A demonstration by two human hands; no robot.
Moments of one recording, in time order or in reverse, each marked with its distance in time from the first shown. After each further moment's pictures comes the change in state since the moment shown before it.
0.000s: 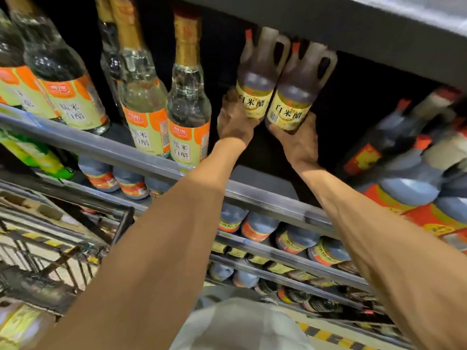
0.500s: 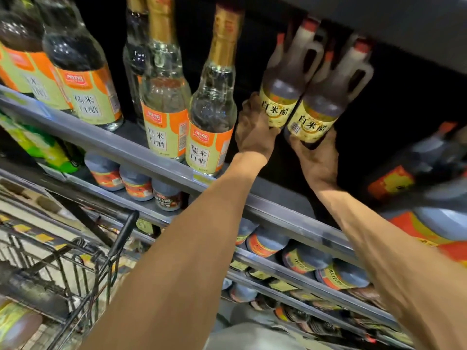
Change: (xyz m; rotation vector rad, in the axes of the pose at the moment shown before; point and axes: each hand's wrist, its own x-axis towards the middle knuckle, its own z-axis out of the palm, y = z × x) left_hand 0.002 -0.012 0.018 0.054 0.054 0.042; right_hand 0.002 0.019 0.014 0.045 0.025 -0.073
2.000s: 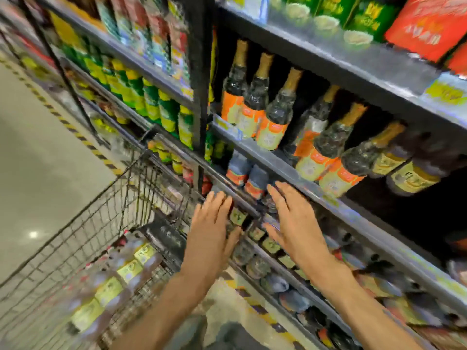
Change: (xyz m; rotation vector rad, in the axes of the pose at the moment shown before) left_hand -0.273 -0.167 -0.344 0.448 -0.057 -0.053; right_hand -0.265 -0.239 0.054 -0.609 -0.684 -0.806
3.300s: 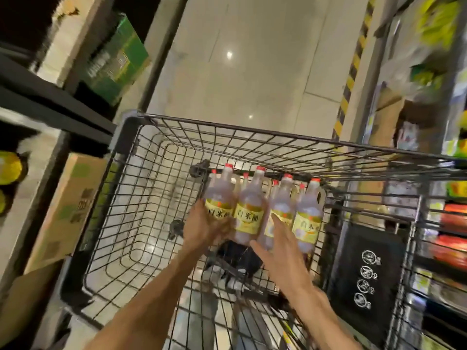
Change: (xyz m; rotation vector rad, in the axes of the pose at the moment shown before) left_hand -0.314 -0.465 0.241 -0.695 0.345 -1.603; right_hand 0.075 -0.380 0.448 0.393 -0.991 -0.512
